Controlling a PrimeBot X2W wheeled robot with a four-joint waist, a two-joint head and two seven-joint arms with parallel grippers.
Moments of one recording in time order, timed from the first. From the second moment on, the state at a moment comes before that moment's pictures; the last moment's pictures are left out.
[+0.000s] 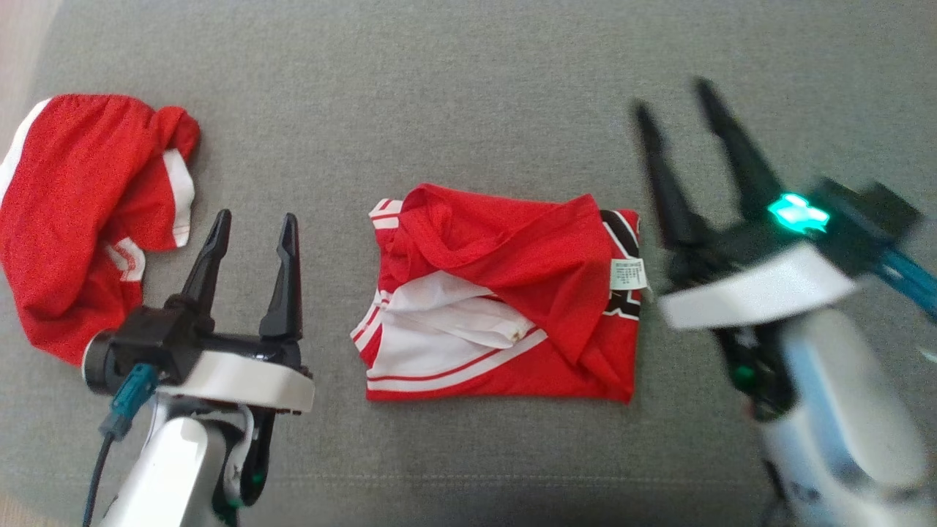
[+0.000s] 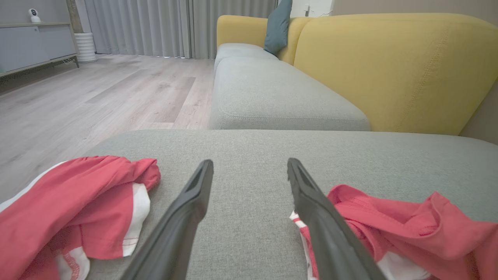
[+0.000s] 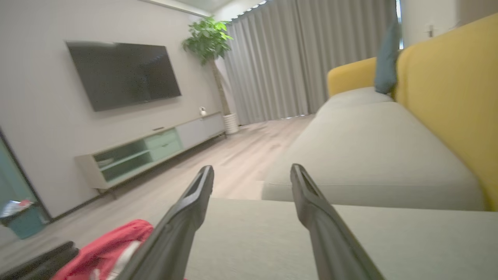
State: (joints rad) left arm -0.15 0.25 -0.34 0.00 -0.34 0.18 -0.24; right arm -0.39 -0.12 0.34 0.02 0.40 0.13 -0.10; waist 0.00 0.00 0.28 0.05
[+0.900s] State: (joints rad) left arm -0.10 0.30 -0.34 -0.04 -0.34 0.22 -0.21; right arm 0.01 -0.12 0.01 -0.20 0.30 0.13 0.05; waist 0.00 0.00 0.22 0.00
